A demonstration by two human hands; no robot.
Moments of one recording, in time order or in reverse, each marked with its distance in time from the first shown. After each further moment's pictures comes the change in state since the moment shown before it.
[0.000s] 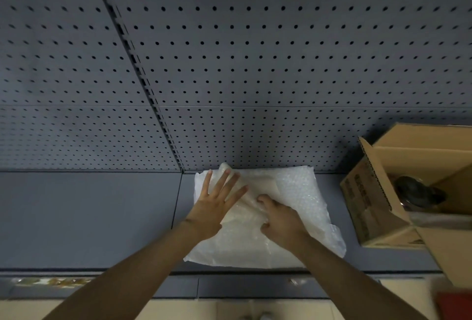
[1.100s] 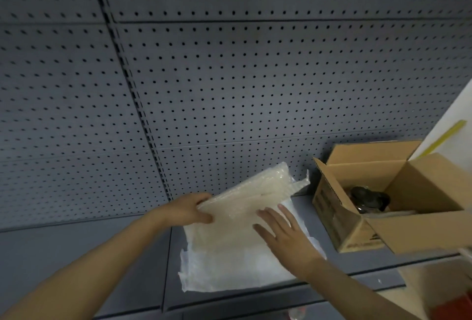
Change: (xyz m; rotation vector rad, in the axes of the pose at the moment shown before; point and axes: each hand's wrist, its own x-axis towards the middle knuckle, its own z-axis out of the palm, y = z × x) left_hand -0.033 -0.073 -0.100 -1.055 -0.217 -0.046; right_hand -0.077 0.001 -0.029 -0.692 0.516 -0.442
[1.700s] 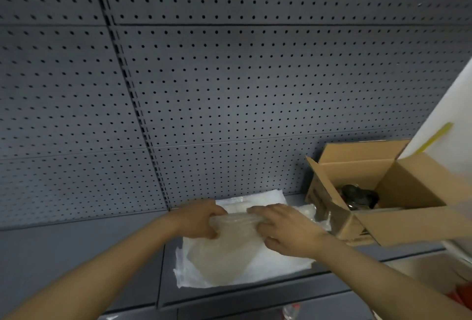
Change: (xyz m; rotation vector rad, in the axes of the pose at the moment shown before) left_hand -0.017 0.047 0.027 0.438 -0.041 0.079; right_hand 0.018 0.028 -0.063 0.258 -0.142 -0.174
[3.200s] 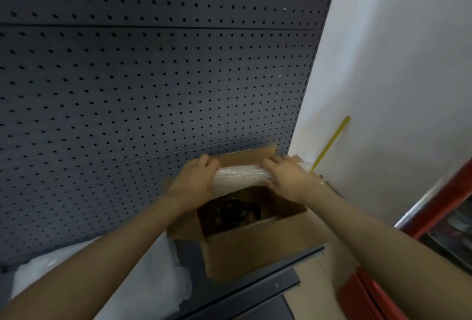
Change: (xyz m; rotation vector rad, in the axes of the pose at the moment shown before) left_hand 0.242 0.296 -0.025 0.179 0.572 0.260; right_hand -0.225 0.284 -0.088 0.029 -0.142 0.720
